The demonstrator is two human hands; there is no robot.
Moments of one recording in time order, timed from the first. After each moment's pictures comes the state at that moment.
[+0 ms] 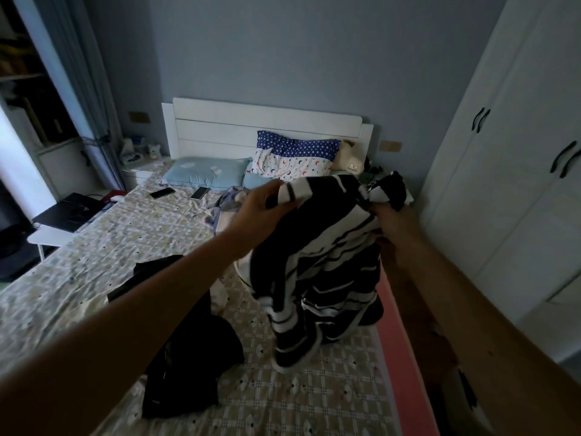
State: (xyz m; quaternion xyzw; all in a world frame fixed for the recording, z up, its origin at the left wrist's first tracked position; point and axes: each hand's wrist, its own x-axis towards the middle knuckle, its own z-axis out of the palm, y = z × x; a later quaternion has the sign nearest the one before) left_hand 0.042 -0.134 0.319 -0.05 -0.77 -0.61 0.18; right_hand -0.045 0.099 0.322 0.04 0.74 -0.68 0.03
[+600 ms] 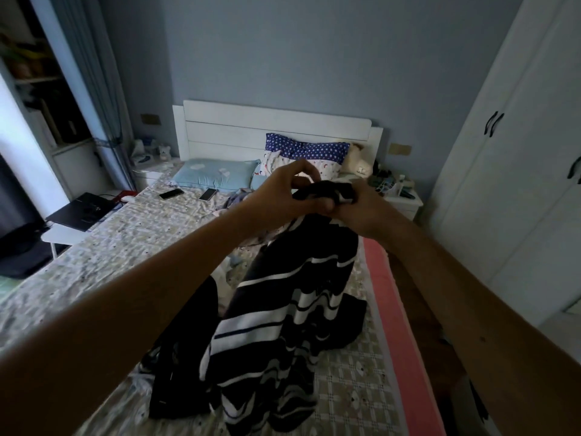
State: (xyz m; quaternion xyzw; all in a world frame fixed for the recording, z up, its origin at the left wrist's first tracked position) left_hand 0.036 -0.136 0.361 -0.13 -0.82 -0.54 0.12; right_hand -0.022 0.041 0.367 -0.38 0.80 -0.47 0.02
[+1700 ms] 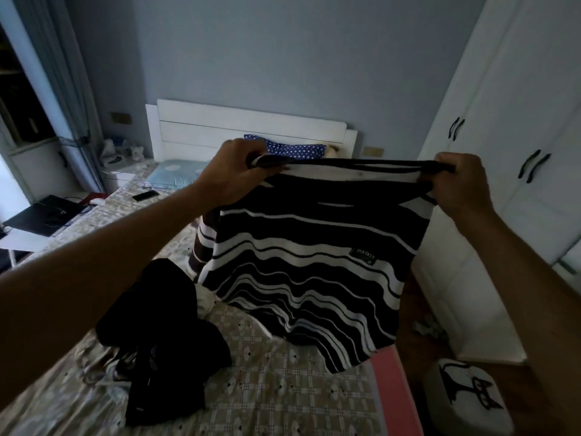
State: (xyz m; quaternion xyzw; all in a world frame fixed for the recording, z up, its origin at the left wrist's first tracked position) left_hand 0.039 -0.172 0.390 -0.14 -0.89 -0.32 0.29; right_hand -0.032 0.176 0.407 -0.15 0.85 -0.46 -0.24
